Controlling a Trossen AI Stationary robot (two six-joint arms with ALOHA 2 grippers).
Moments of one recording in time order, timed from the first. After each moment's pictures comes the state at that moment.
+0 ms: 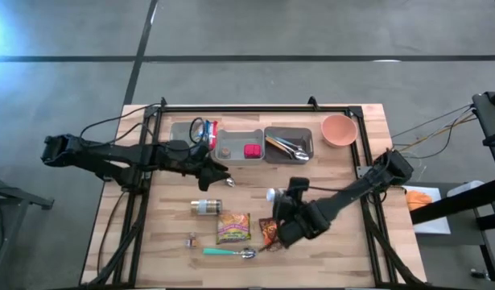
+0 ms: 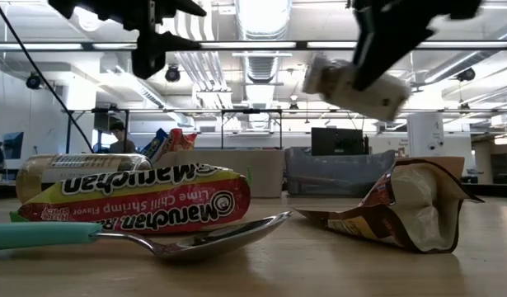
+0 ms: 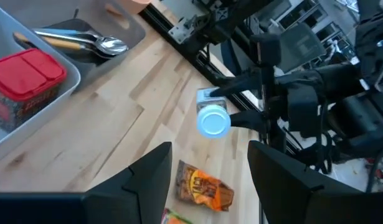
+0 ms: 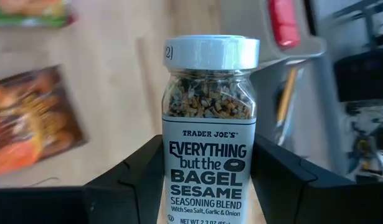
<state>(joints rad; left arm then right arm) -0.02 1.09 0.73 -0.03 0.03 -0.76 0.52 1.85 1.52 -1.21 0.68 0.64</state>
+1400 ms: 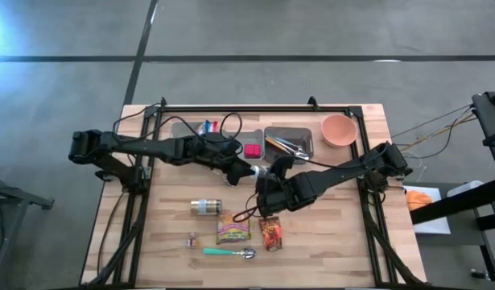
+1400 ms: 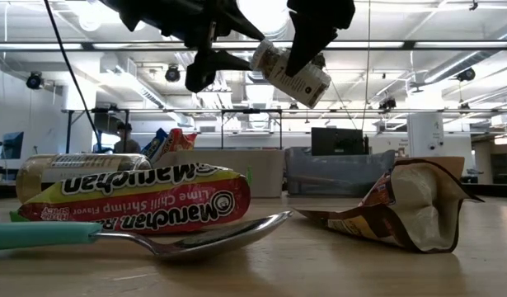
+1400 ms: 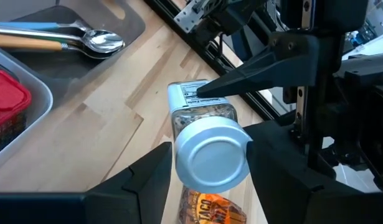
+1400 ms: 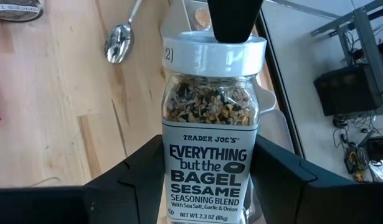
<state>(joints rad) 0.07 1.46 0.98 0.00 0.16 -0.72 0.32 1.85 1.63 -1.05 0.75 0.36</state>
